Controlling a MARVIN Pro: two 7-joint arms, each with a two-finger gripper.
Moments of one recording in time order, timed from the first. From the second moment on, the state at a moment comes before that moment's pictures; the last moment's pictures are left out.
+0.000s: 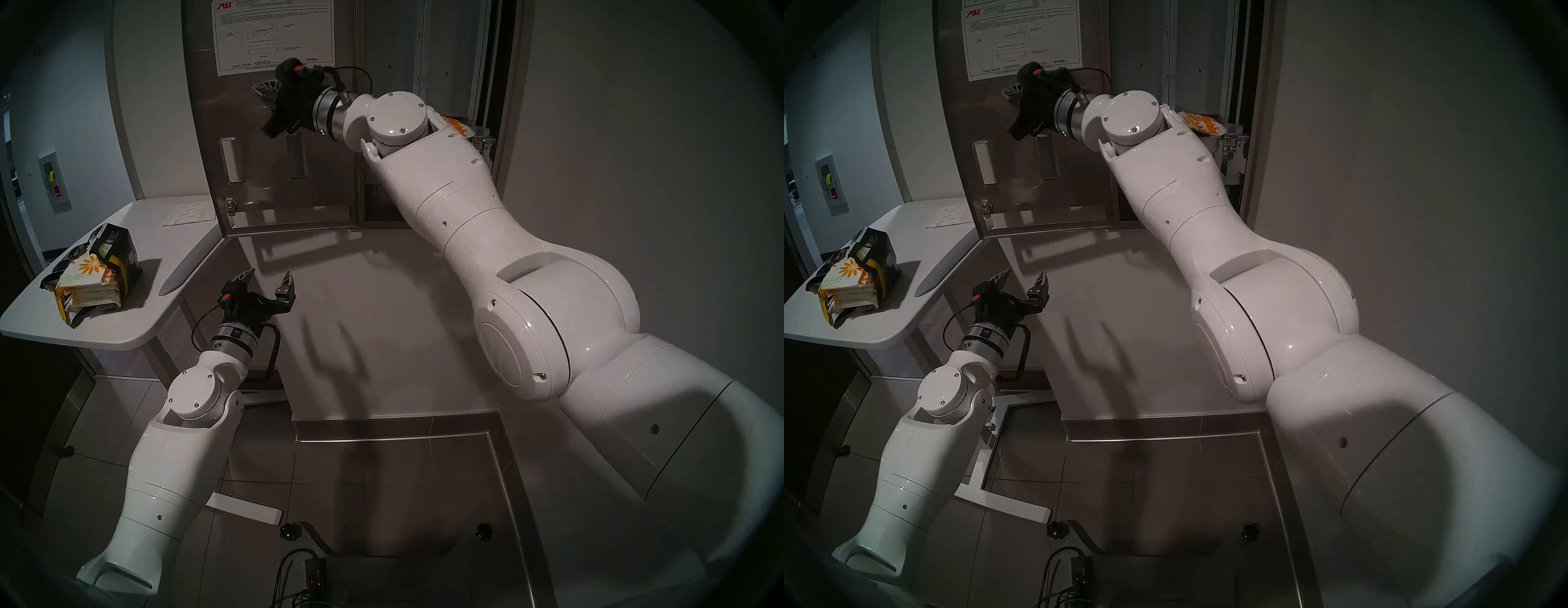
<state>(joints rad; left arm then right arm) 1.58 -1.20 -1.54 -1.61 -0.41 -0.17 -0.05 -0.28 -1.81 1.22 -0.74 -0.12 -0.22 0.62</state>
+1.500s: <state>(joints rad) 1.58 -1.21 -1.54 -1.61 -0.41 -0.17 -0.06 -0.53 -1.50 1.66 -1.38 0.00 -0.24 0.60</state>
